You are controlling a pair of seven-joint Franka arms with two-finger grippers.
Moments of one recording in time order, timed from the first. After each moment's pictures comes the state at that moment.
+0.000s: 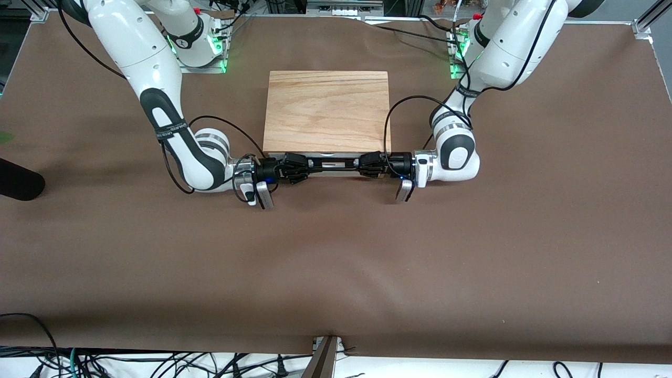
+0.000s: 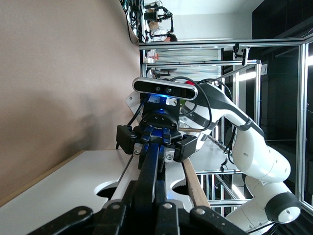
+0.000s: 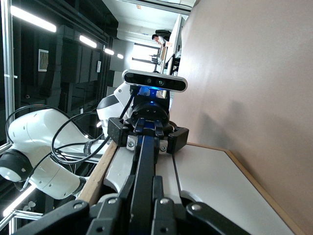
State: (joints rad) left arm -0.27 0.68 -0.16 -1.98 -1.89 1.85 1.18; right arm 0.21 0.73 0.19 -1.86 1.67 1.83 -1.23
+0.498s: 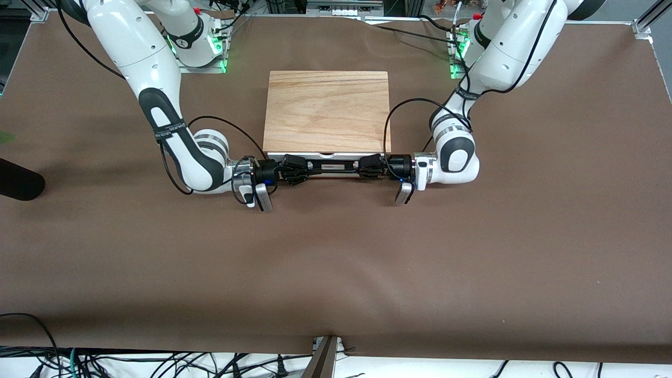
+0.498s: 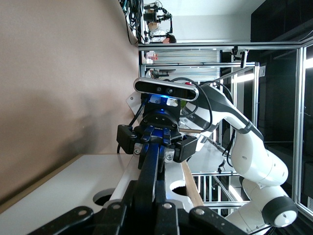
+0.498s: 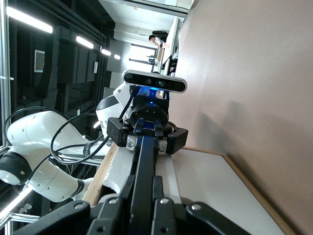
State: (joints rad) left arm -0.26 0.70 -0.16 -1.94 -1.88 1.84 1.15; right arm 0.21 0.73 0.19 -1.84 1.66 1.85 -1.19
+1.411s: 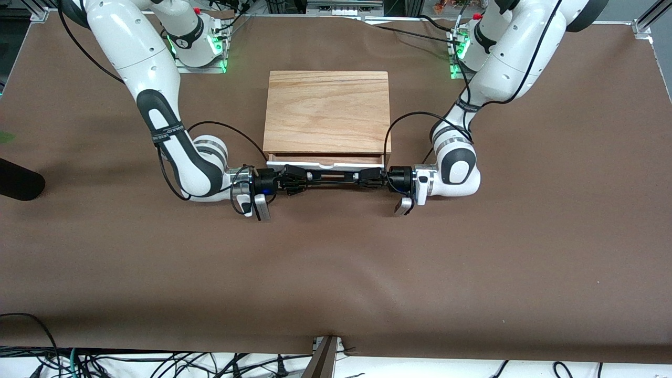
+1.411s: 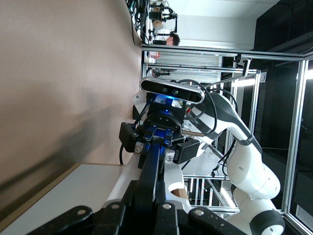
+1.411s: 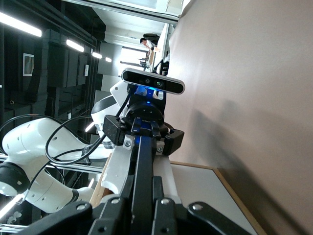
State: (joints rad) left arm -0.25 0.77 -0.15 -1.81 -1.83 1.84 1.01; right arm 0.21 0.76 0.18 -1.75 1.63 1.89 -1.13
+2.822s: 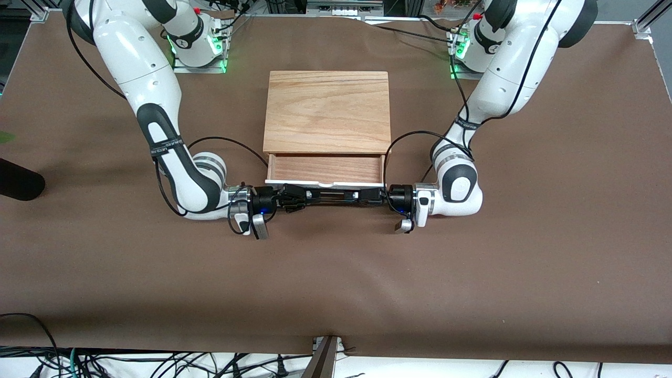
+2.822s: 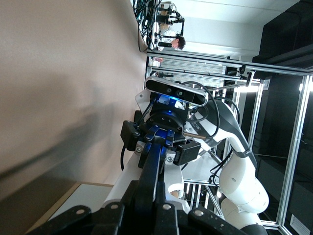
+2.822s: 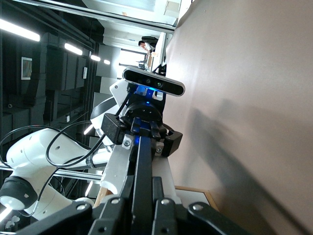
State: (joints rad) left arm -0.28 0.88 -0.09 -1.61 -1.79 1.82 0.84; right arm 0.21 0.88 0.17 -1.54 1.57 1.89 -1.03
